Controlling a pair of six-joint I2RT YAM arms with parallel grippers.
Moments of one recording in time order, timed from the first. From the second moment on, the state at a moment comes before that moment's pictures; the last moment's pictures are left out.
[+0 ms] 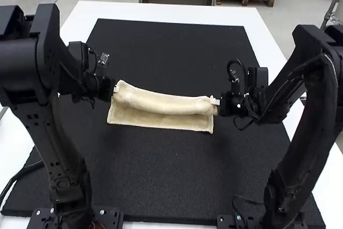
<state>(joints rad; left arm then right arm) 0.25 1.56 0.61 0.17 0.57 0.38 0.09 1.68 0.46 0.58 -0.63 0.01</state>
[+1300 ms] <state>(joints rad) 0.26 1.56 0.45 0.34 0.54 0.38 0.09 1.72 0.42 0.58 -0.64 -0.07</state>
